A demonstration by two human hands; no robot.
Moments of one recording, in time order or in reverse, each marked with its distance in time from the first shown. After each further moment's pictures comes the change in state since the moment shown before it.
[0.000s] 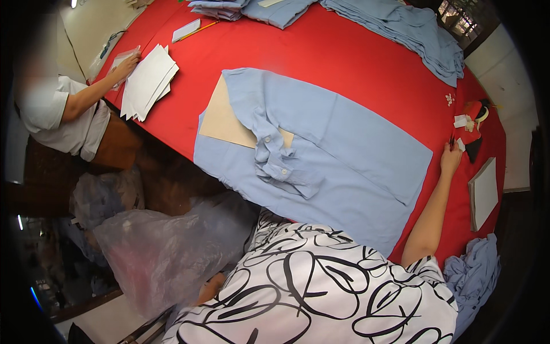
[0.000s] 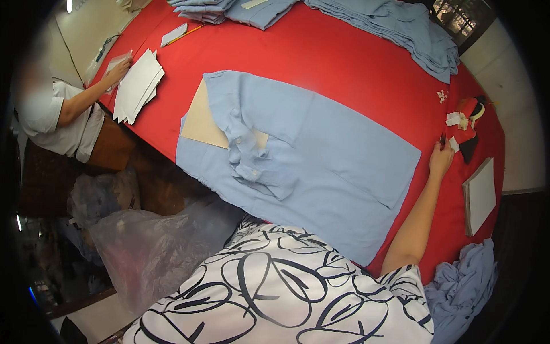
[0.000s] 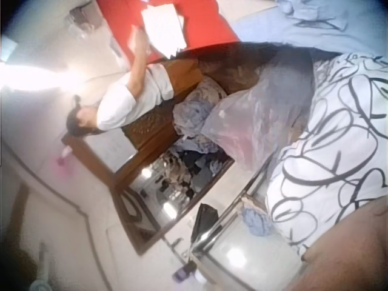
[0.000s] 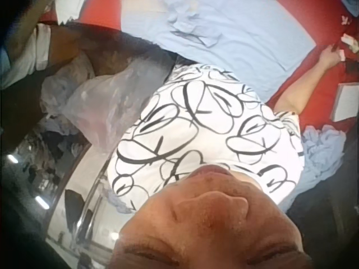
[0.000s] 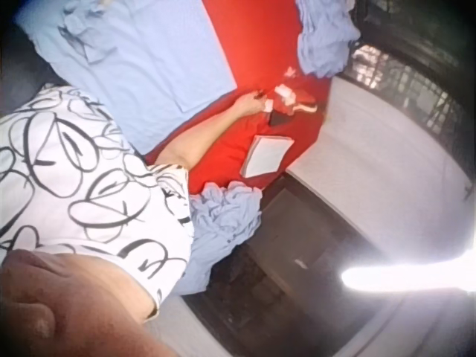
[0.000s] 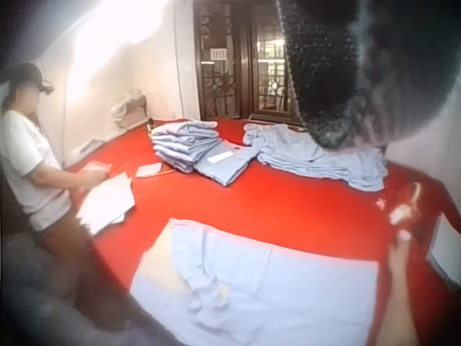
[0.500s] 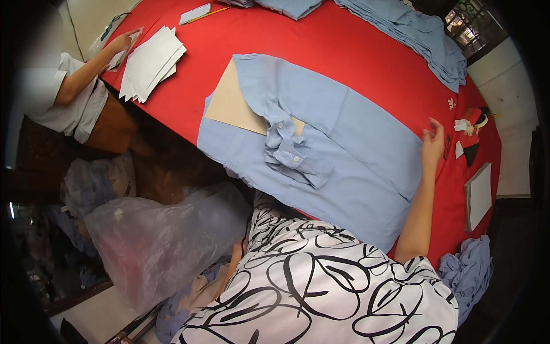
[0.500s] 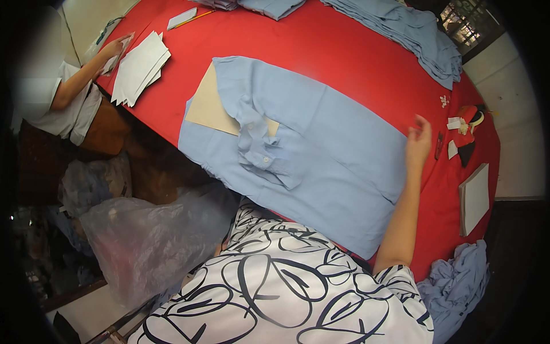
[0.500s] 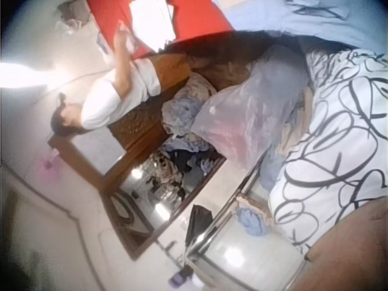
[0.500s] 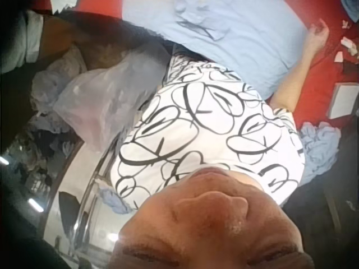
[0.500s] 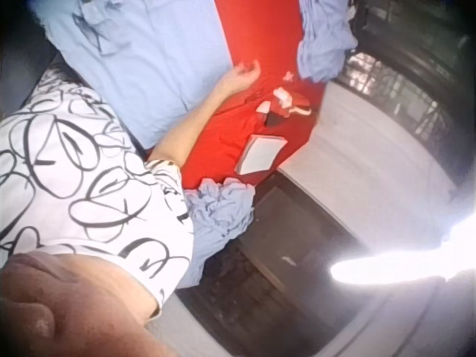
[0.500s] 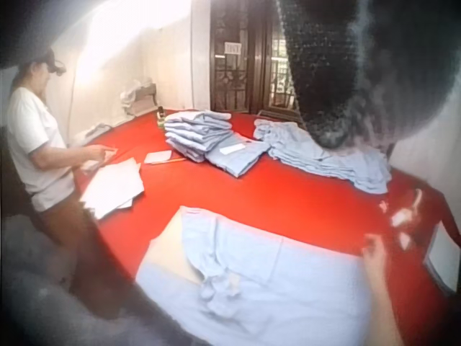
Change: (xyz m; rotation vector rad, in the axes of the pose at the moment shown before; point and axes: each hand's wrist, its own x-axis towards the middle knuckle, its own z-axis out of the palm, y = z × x) left_hand 0.086 0.080 0.062 -0.188 0.167 0.283; right_hand -0.069 -0.129 -0.024 0.636 -0.166 -0.201
